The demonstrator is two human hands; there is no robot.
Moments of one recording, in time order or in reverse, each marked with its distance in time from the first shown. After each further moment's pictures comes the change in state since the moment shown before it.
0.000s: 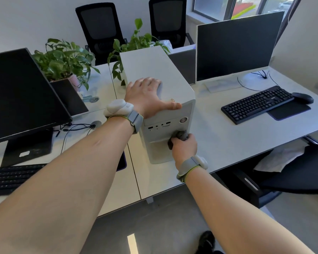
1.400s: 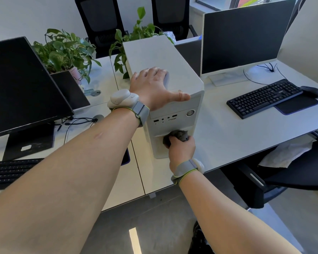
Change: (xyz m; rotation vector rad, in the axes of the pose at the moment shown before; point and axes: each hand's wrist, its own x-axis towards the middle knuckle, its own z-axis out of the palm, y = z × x) left_hand -0.002 -0.001 0.000 -0.012 -0.003 0.007; right_hand -0.018 0.024 0.030 0.183 0.104 0.147
